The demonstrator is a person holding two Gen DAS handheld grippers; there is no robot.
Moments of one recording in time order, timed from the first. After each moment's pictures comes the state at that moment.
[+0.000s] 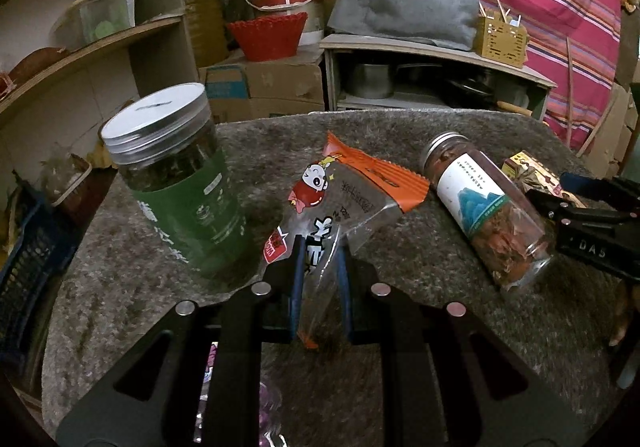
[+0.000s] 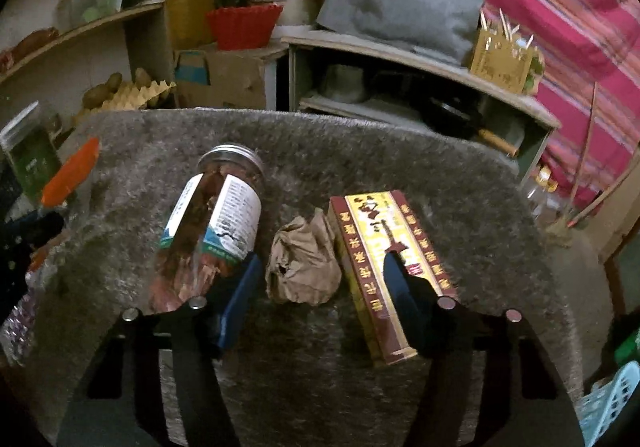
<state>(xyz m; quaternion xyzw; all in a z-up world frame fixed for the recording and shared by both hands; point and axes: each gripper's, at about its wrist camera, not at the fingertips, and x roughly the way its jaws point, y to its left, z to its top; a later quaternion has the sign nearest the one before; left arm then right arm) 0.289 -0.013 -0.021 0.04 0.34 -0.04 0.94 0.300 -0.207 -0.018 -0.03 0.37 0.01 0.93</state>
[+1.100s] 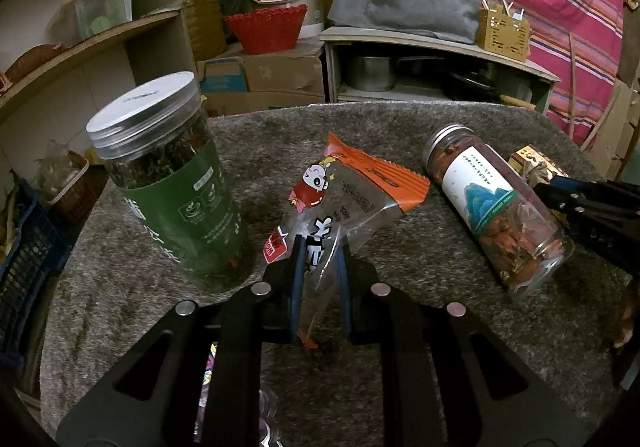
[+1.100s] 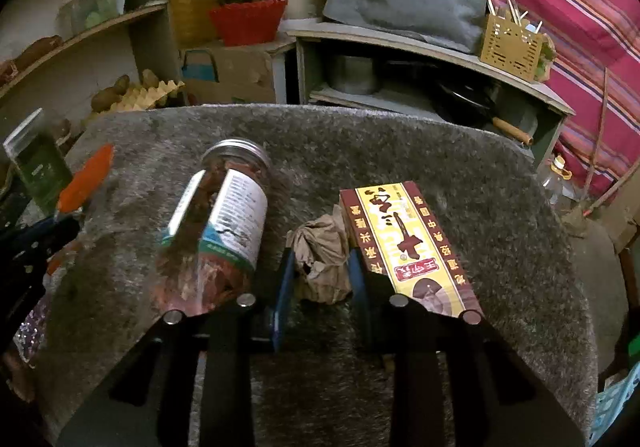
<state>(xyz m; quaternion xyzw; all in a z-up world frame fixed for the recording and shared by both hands) 0.299 -0.015 -0.026 0.05 0.35 -0.04 0.93 0.304 -0.207 -0.024 -0.01 0.38 0.03 0.92</state>
